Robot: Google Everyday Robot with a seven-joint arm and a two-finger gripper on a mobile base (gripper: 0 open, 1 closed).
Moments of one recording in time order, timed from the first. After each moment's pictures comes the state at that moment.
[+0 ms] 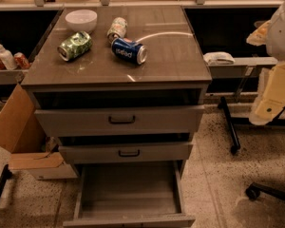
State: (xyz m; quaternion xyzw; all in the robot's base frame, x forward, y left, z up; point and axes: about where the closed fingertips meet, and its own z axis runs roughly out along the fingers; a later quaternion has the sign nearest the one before) arm 0.438 -0.217 0.976 -0.60 0.78 -0.03 0.16
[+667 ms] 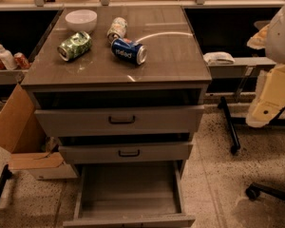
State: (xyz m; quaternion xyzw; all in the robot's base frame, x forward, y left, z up) arm 0.437 -0.216 0.970 -0.59 0.79 -0.02 0.16
